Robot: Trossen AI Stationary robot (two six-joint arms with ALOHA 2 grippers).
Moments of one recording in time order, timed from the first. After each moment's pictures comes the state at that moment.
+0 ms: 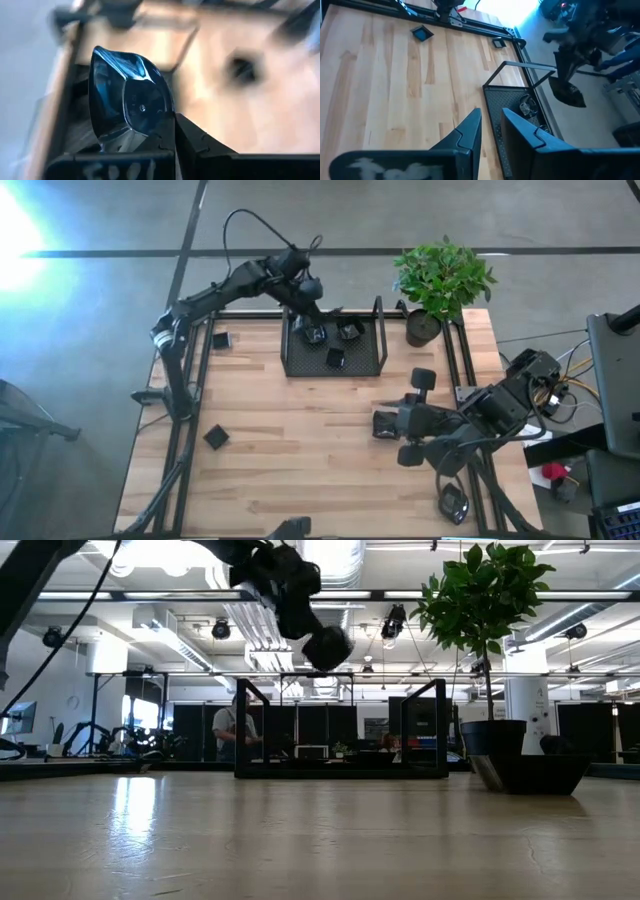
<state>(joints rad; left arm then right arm) 0.61 1.83 1.88 -0.92 0.54 0.39 0.65 1.59 1.96 -1.35 0.84 0.40</state>
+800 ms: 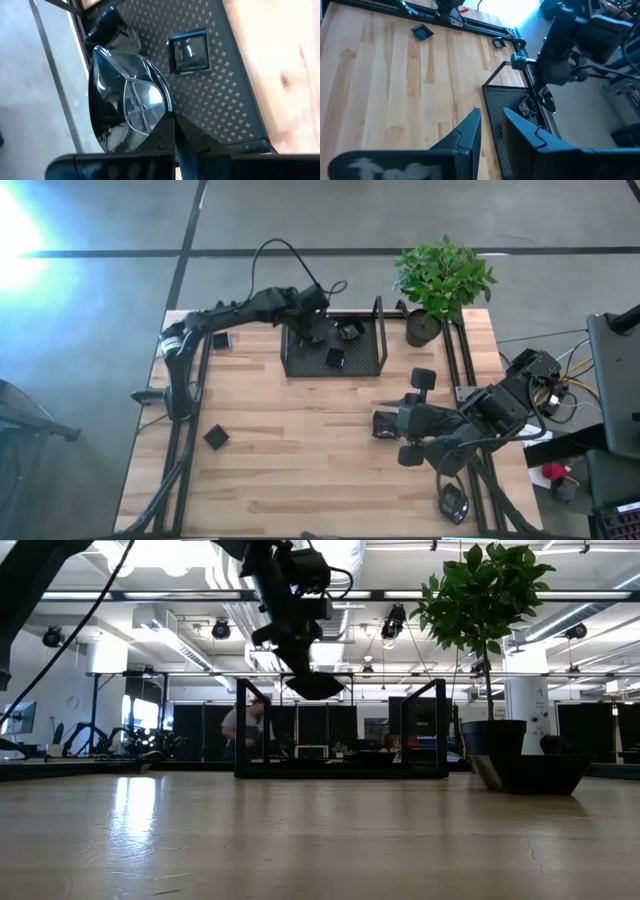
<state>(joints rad) 0.43 1.87 1.78 -0.98 -0.07 0.81 0.65 1.59 1.96 -1.35 0.84 0.39</state>
